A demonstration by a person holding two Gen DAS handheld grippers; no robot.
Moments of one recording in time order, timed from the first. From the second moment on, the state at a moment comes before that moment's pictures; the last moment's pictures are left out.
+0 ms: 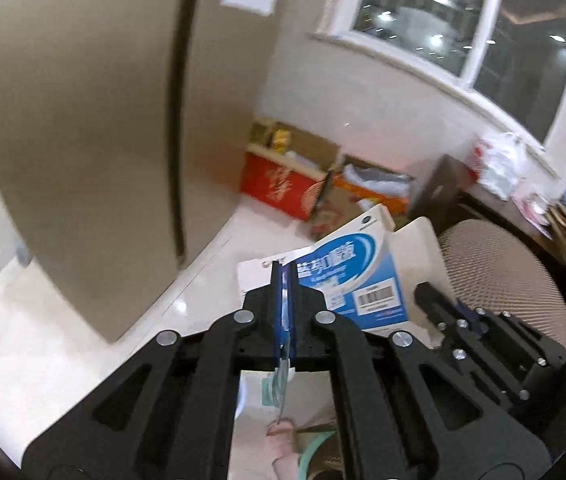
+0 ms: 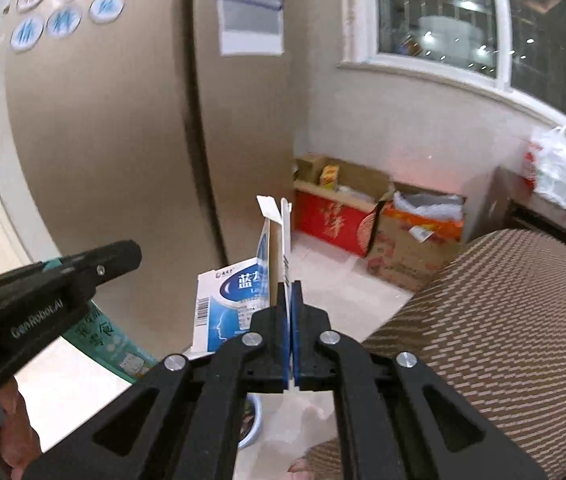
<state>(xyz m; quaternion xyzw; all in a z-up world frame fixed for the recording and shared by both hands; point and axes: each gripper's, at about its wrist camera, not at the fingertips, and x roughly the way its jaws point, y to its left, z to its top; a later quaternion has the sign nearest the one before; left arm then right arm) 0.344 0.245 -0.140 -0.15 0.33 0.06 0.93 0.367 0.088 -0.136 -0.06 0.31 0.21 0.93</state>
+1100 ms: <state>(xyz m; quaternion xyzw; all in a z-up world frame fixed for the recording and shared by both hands) 0.362 0.344 -0.329 -0.23 0.47 0.18 0.84 0.388 0.199 -0.300 -0.13 0.42 0.23 0.87</state>
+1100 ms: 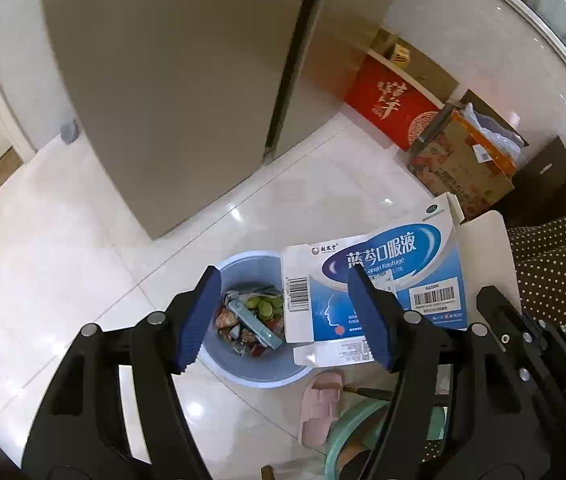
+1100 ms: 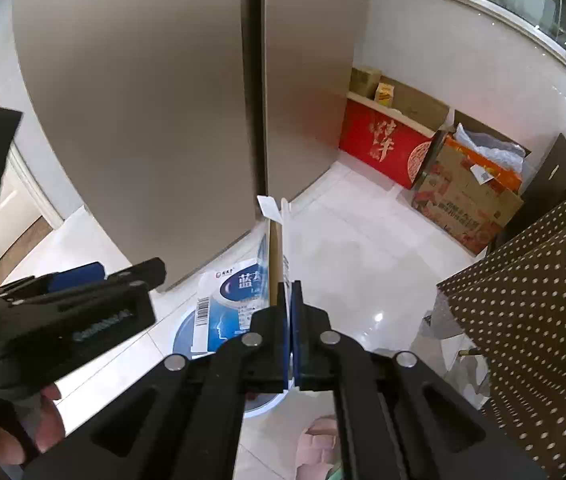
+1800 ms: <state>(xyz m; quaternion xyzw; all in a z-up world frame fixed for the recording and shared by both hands) 0.316 0.319 -0.306 -0.20 0.47 0.18 0.84 0.369 0.179 -0.281 -0.12 0.43 0.25 0.86</state>
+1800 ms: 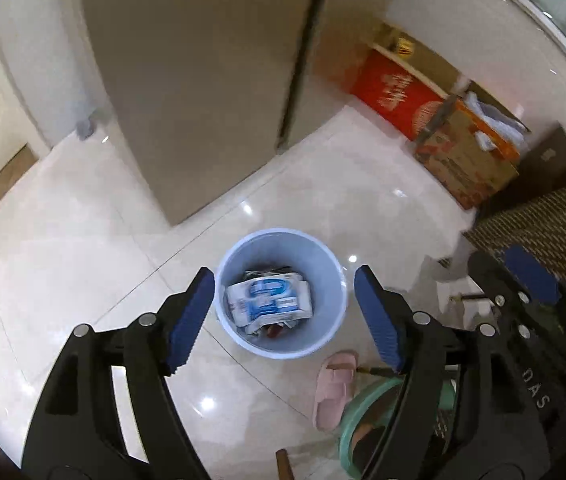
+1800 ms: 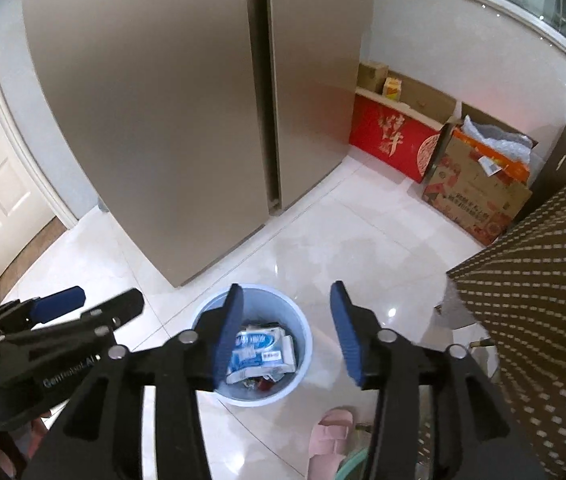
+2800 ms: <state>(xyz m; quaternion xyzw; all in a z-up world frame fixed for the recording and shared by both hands) 0.090 0.086 -0.029 -0.04 0.19 0.04 0.98 0.104 -0.101 -0.018 -0.01 0.16 0.13 0.98</state>
